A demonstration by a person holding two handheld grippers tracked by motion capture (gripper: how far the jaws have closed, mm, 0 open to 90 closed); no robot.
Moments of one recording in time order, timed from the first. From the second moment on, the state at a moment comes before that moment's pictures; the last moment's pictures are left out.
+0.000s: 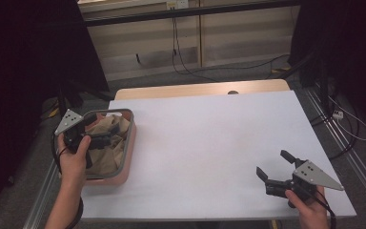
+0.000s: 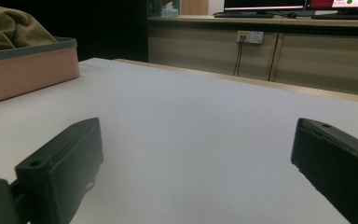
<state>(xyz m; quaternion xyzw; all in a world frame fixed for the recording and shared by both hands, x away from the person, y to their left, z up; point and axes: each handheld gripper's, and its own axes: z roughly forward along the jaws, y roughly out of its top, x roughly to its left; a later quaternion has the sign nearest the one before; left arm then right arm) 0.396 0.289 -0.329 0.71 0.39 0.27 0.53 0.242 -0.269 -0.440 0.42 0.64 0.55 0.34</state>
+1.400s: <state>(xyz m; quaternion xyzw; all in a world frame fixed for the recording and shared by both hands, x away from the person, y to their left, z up) 0.452 0.310 -0.411 0.78 0.52 0.19 0.31 0.242 -0.265 -0.440 0.41 0.64 0.55 0.34</state>
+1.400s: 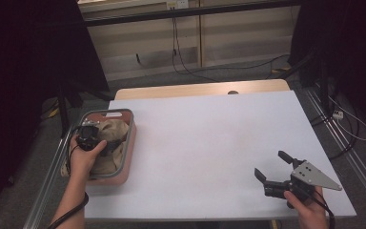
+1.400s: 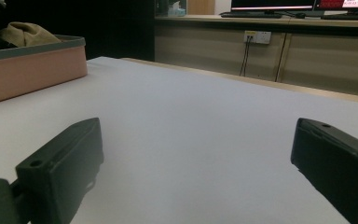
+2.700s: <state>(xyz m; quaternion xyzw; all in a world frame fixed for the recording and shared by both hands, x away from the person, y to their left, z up) 0.453 0.290 -0.415 0.80 0.54 0.23 0.14 0.241 -0.262 -0.439 0.40 0.65 0.55 0.33</state>
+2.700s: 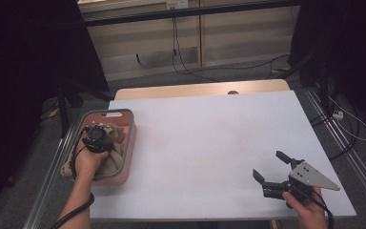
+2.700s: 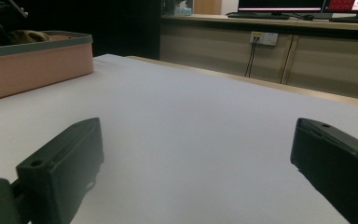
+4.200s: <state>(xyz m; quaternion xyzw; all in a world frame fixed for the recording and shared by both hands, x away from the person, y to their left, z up) 0.463 0.300 -0.262 0.76 0.58 0.16 0.27 0.243 -0.262 -0.441 0.40 0.65 0.55 0.33</state>
